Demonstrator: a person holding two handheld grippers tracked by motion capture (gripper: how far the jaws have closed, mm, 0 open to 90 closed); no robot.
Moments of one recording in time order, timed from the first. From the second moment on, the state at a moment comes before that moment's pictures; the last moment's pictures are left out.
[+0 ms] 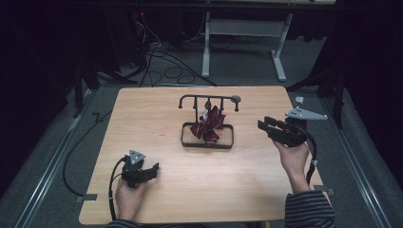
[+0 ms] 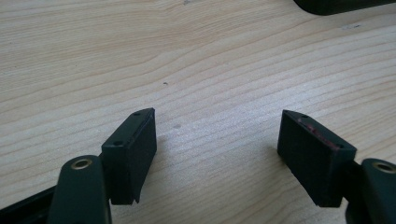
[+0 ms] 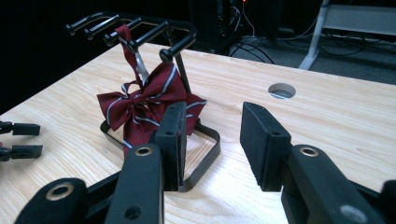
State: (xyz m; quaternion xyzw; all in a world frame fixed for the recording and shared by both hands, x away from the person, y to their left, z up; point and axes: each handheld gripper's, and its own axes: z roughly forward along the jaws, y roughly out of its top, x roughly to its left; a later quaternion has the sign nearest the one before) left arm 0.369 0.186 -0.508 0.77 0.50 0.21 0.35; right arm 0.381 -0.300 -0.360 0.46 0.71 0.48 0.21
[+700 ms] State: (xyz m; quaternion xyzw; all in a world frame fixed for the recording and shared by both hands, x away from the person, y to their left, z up) left arm 0.369 0.185 -0.508 0.77 0.50 0.21 0.35; right arm 0.357 -0.331 -0.381 0.50 0.69 0.49 0.22
